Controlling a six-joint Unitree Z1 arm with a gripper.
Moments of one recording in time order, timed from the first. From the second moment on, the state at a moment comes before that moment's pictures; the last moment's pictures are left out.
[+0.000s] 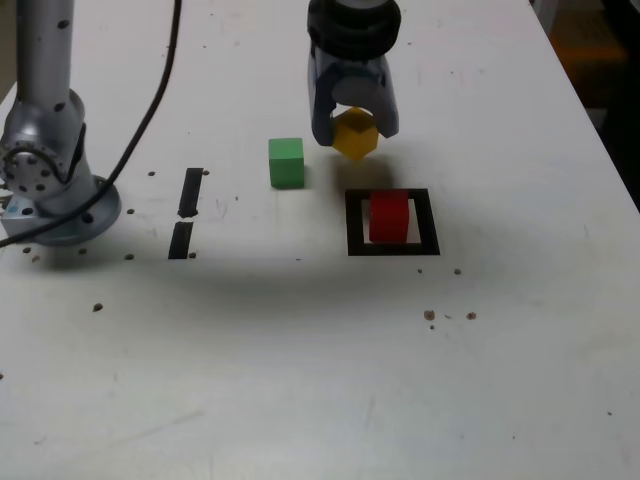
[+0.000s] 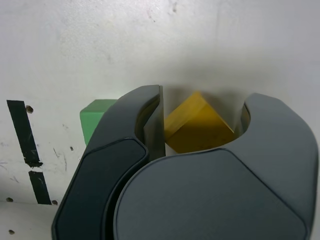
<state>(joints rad) 0.06 1.88 -1.32 1.07 0.19 0.02</state>
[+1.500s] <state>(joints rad) -0.07 1.74 -1.34 1.09 0.11 0.07</state>
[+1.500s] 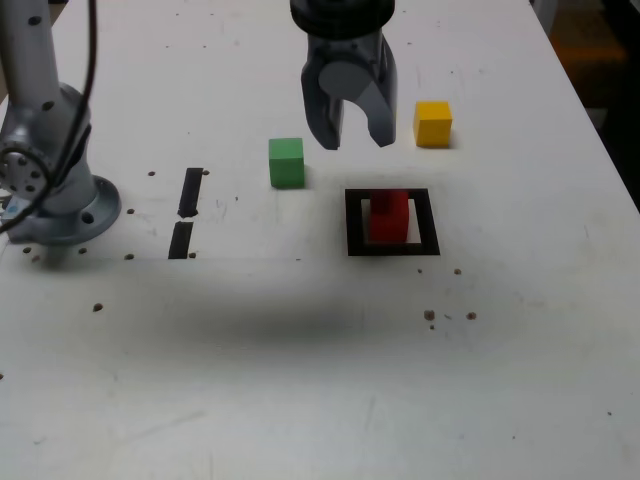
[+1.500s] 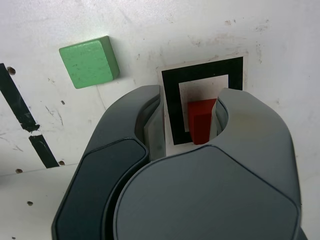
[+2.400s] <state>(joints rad) 0.13 2.01 -1.75 1.37 0.05 0.31</state>
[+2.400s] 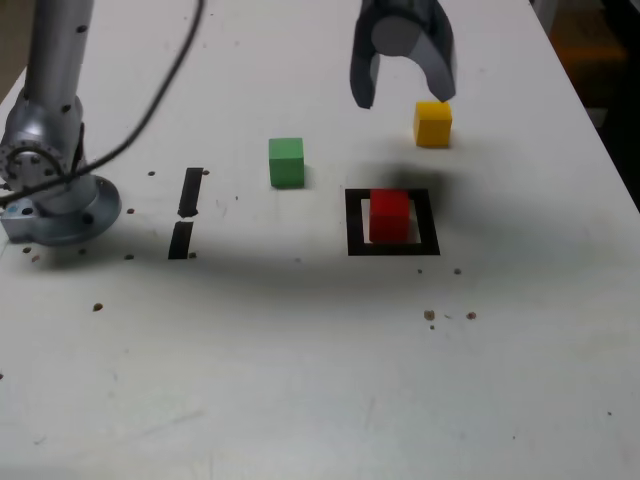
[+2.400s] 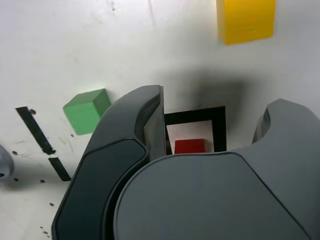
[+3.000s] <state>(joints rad) 0.29 2.23 -1.95 1.41 0.01 0.36</state>
